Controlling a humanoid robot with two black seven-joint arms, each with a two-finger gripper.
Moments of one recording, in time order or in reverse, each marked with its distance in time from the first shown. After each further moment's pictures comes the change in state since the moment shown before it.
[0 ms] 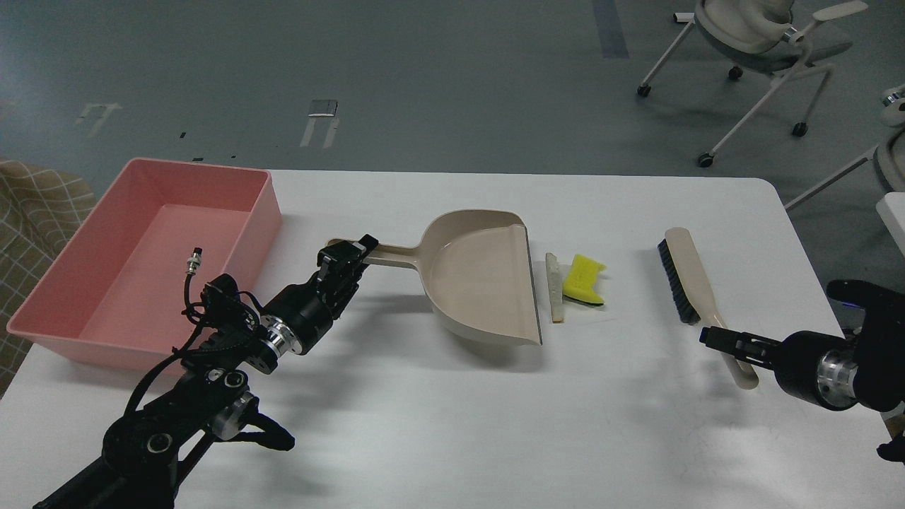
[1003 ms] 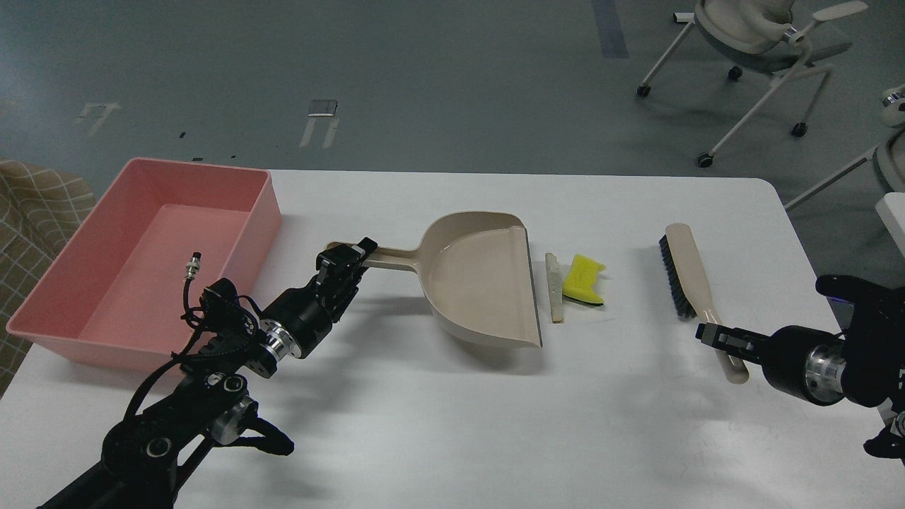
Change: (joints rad) left arm 0.016 -0.001 0.000 0.000 -0.002 0.002 -0.014; right arm 0.012 0.020 0.011 0.043 0.007 0.000 -0.027
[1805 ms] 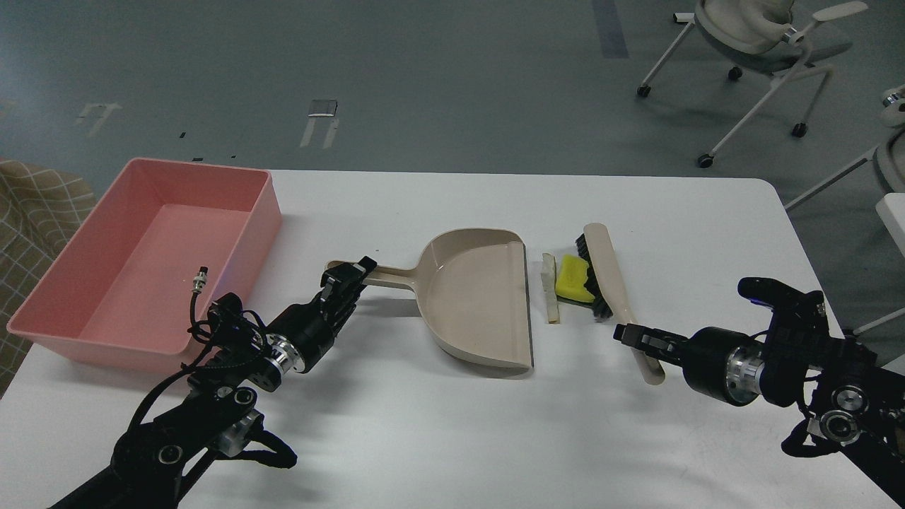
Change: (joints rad) left arm -0.011 -0.004 0.069 0.055 0.009 0.054 0.008; right arm 0.064 0.186 -0.096 0.027 0.006 0.000 -0.002
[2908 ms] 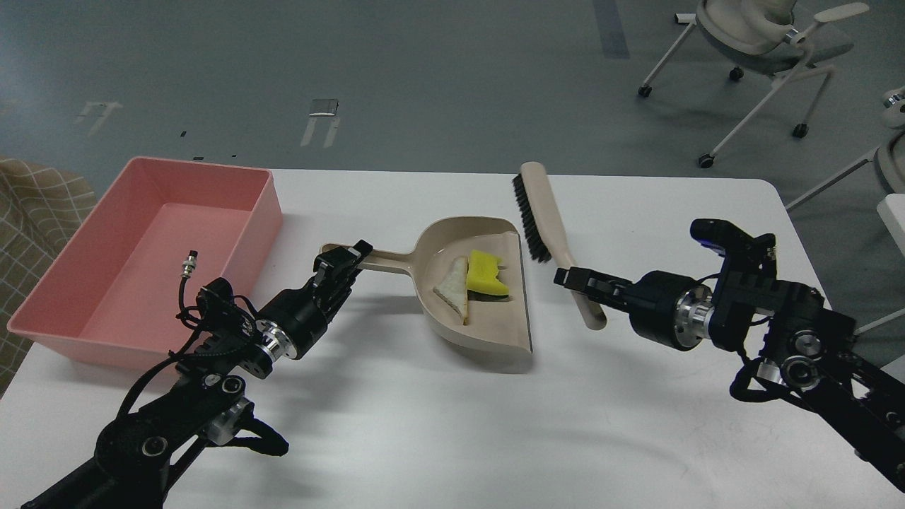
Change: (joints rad) left arm -0.012 0.048 -0.020 -0.082 -0.020 0.001 0.002; right arm 0.145 0.006 0.019 -0.003 0.077 0.000 -0.054
